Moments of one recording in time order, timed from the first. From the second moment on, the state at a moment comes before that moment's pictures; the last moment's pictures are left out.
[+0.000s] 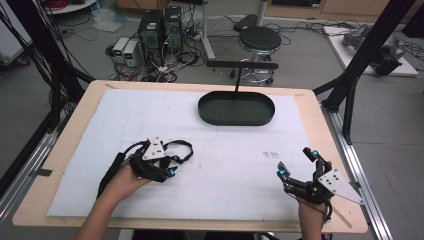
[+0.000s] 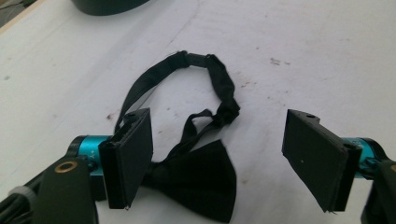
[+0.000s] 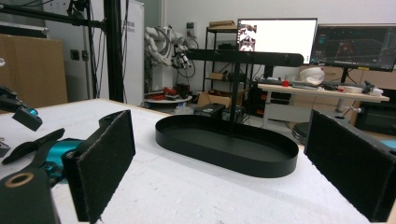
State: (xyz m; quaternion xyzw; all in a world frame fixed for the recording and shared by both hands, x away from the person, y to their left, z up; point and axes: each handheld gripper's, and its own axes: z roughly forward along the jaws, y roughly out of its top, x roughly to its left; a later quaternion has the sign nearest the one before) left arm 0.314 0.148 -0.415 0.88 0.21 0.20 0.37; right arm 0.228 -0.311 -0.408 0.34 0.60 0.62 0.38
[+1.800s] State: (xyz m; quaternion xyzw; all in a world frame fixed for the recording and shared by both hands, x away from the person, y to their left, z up) left arm 0.321 0.157 -0.394 0.77 0.23 0.22 0.55; right arm 0.227 -0.312 -0.409 0.34 0.59 0.63 0.37
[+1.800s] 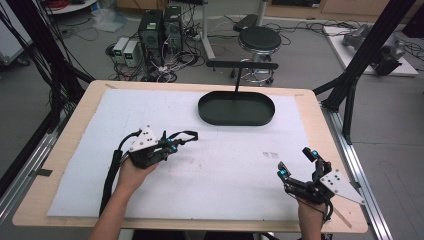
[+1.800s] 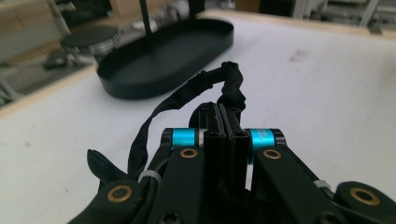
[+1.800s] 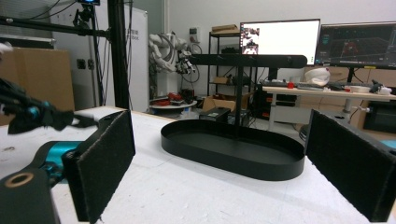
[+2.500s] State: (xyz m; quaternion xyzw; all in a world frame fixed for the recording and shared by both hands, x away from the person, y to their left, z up) left arm 0.334 0.133 -0.347 0.64 0.21 0.39 0.63; right arm 0.227 -0.314 -0.409 0.34 0.58 0.64 0.37
